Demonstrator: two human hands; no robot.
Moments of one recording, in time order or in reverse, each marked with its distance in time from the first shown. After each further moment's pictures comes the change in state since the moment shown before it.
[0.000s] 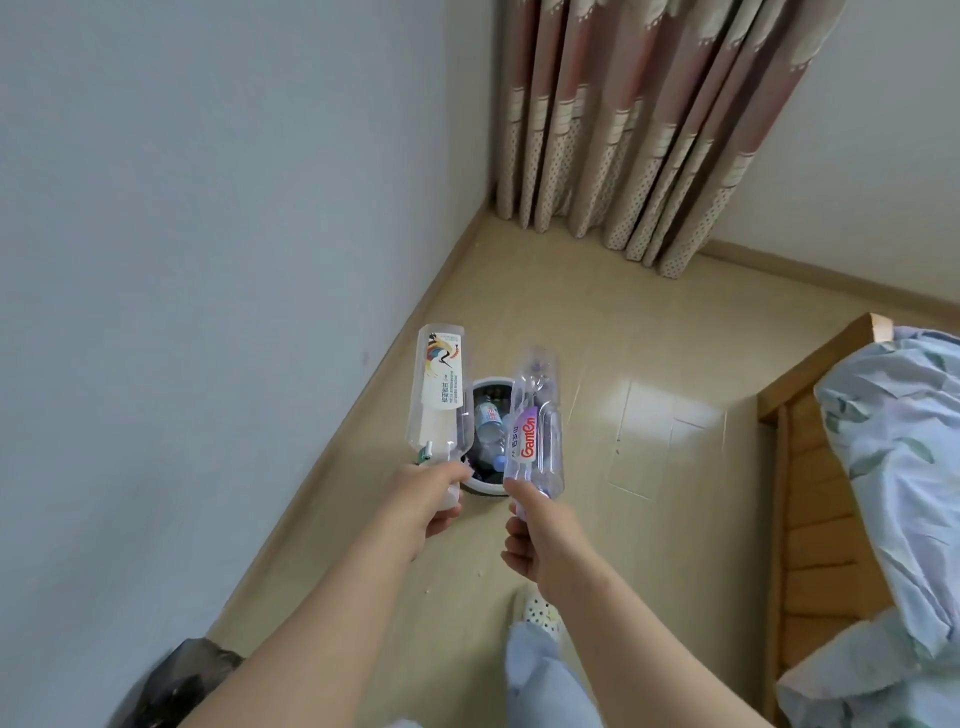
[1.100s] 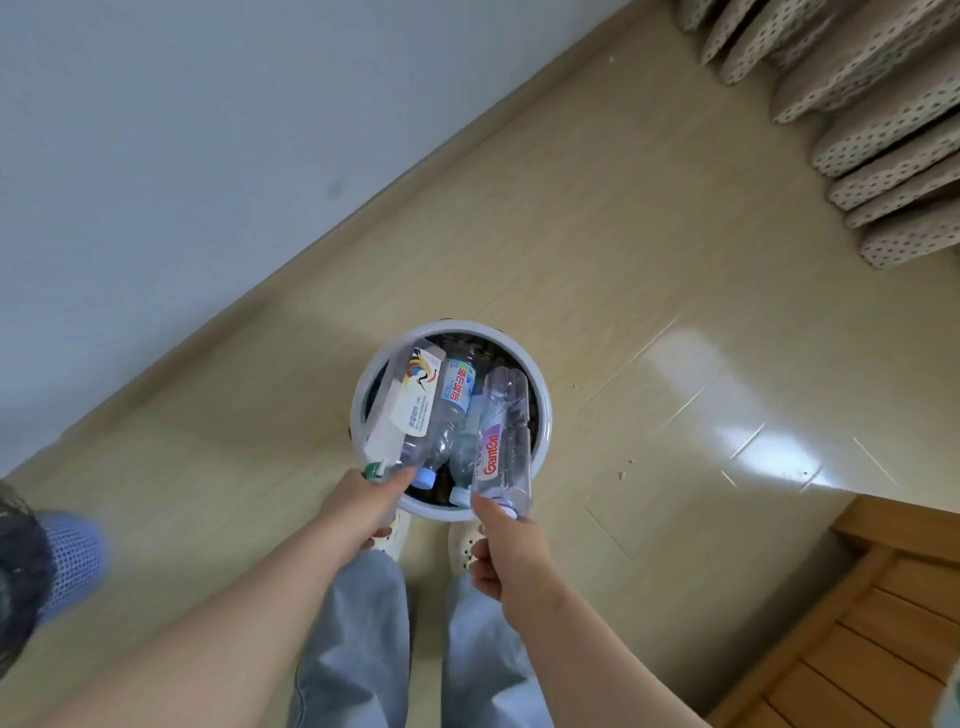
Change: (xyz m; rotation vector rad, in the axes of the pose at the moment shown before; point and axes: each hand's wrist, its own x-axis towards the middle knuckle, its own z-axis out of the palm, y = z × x) left_hand 0.327 -0.059 0.135 0.012 0.231 -0.505; right_hand 0.351 -0.089 -0.050 -0.534 0.001 0.427
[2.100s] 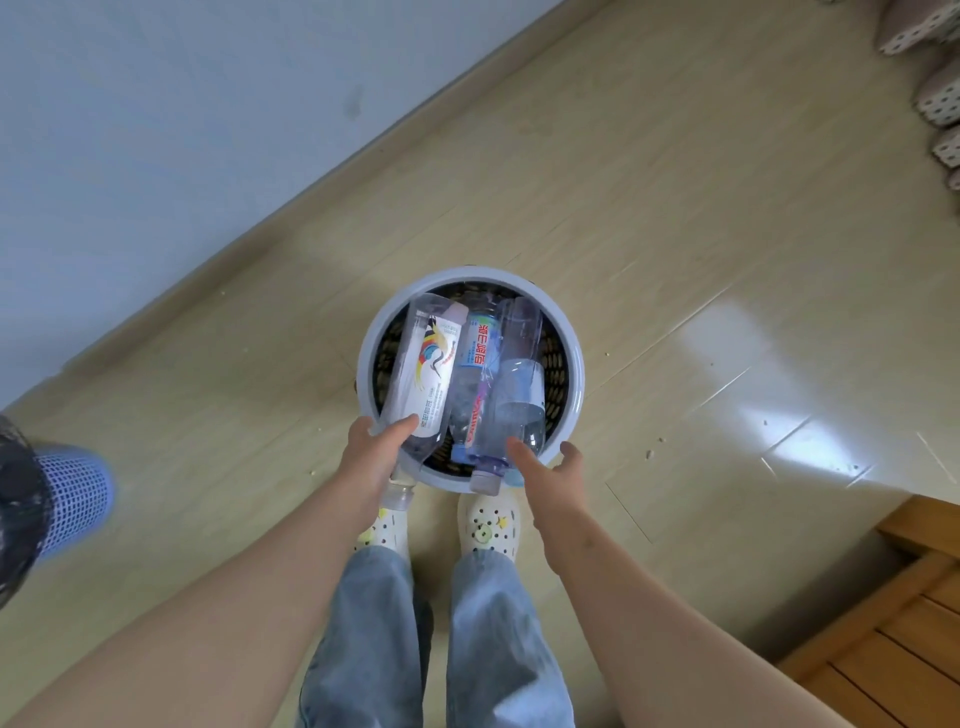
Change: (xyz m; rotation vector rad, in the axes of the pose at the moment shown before) left_hand 0.037 -0.011 0.025 -0.481 -0.013 -0.064; right_hand 0.073 -0.008 -0.013 -0.193 0.076 -0.179
